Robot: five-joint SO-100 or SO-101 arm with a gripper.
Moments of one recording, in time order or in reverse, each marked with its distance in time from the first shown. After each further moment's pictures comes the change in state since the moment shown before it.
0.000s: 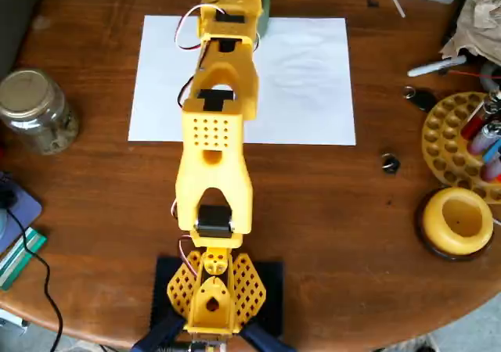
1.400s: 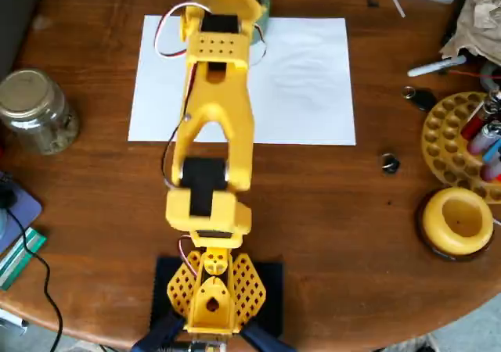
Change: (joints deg) arm -0.1 45.3 22.5 36.2 -45.0
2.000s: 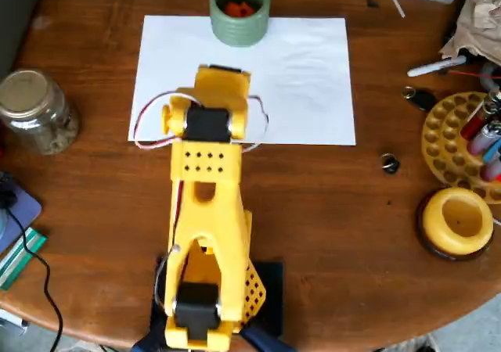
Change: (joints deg) arm 0.6 48.9 24.7 35.7 -35.9
